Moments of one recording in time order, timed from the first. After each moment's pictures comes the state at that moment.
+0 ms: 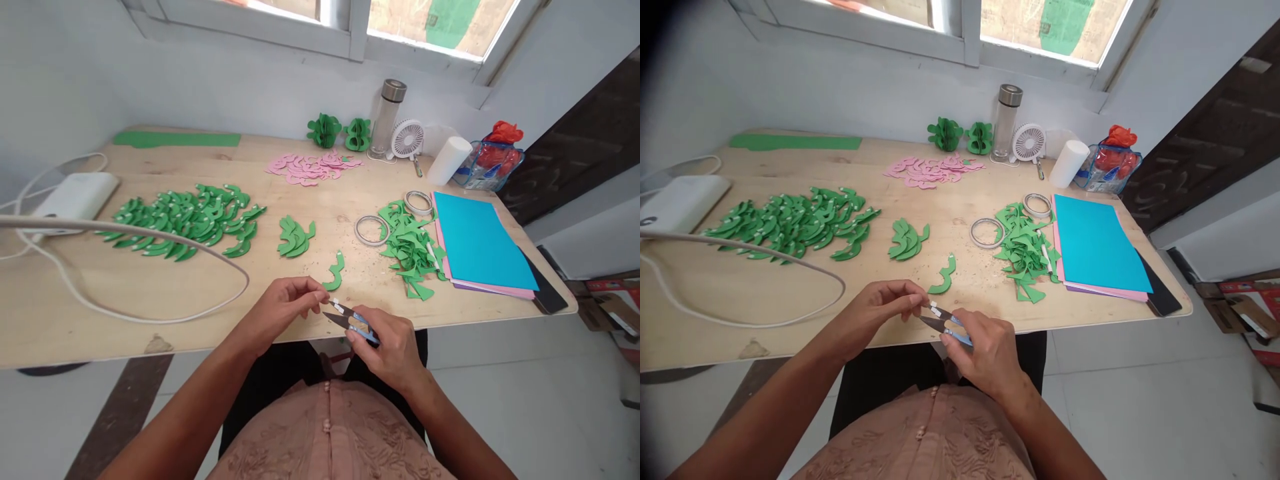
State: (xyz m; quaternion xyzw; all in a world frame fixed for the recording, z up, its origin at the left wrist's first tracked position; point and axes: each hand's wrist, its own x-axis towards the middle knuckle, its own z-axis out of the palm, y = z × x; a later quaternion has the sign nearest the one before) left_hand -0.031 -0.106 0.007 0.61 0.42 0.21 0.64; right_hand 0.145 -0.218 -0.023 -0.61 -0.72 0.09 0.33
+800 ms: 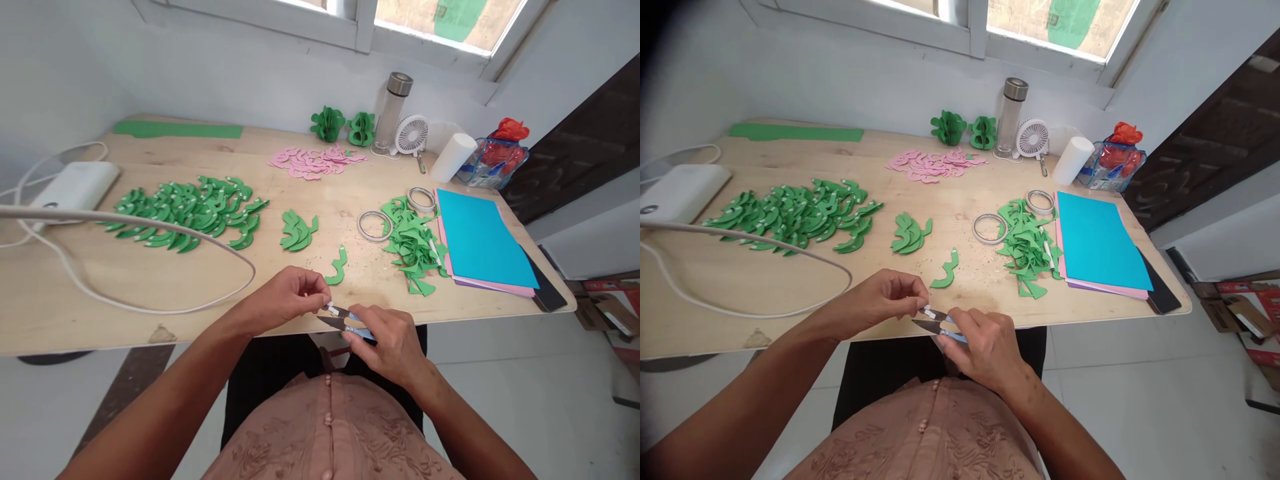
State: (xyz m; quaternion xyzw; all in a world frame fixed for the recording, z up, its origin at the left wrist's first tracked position) left_hand -0.035 -0.091 0.016 0.66 0.36 0.08 0.65; right_hand 0.144 -0.217 -0.016 -0.58 -0.77 0.05 0.26
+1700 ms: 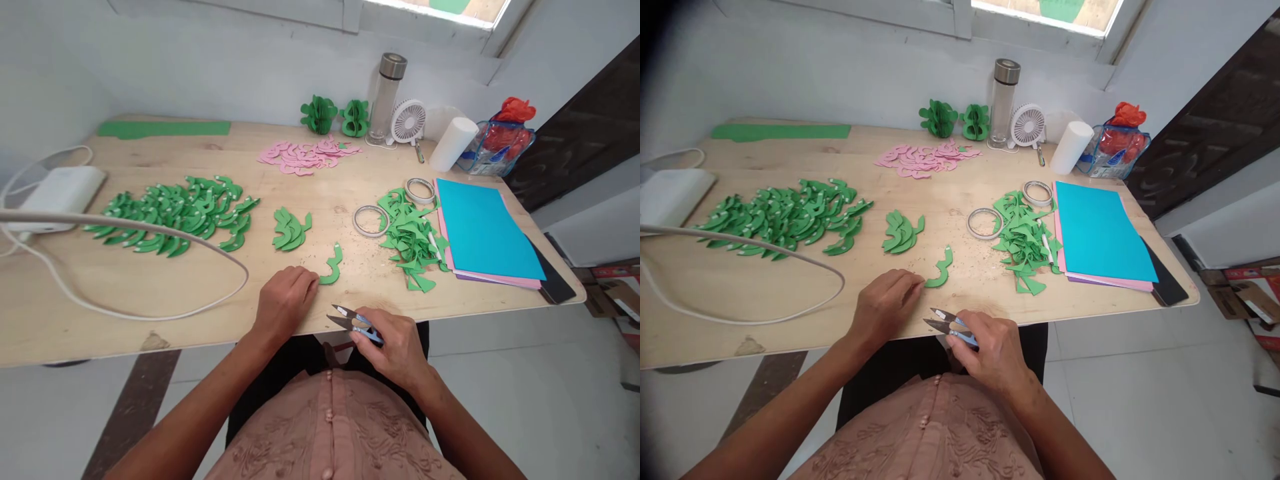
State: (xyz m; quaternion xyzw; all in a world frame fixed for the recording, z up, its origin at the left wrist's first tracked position) left_hand -0.026 -0.102 -0.056 0.89 0.38 0.26 0.03; right_hand 0.155 -0.229 -0.035 -0.61 -0.72 0.14 0.31
